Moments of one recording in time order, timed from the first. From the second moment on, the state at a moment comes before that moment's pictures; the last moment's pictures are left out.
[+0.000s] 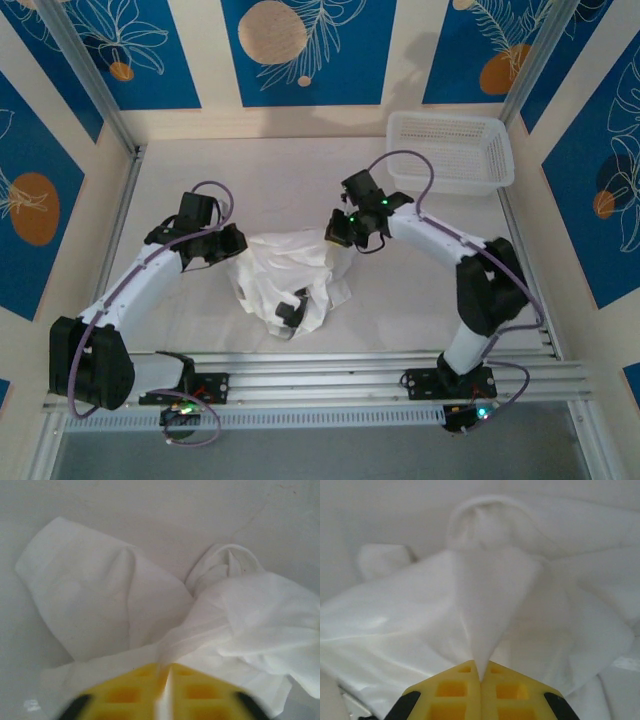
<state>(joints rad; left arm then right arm) -0.25 1.27 0.94 -0.64 0.27 -0.57 0.56 1.64 1.28 -0.62 -0.34 0.79</state>
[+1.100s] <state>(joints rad) -0.94 1.42 1.00 -0.79 -0.51 -0.66 0.56 1.22 1.41 -0.47 0.01 0.85</state>
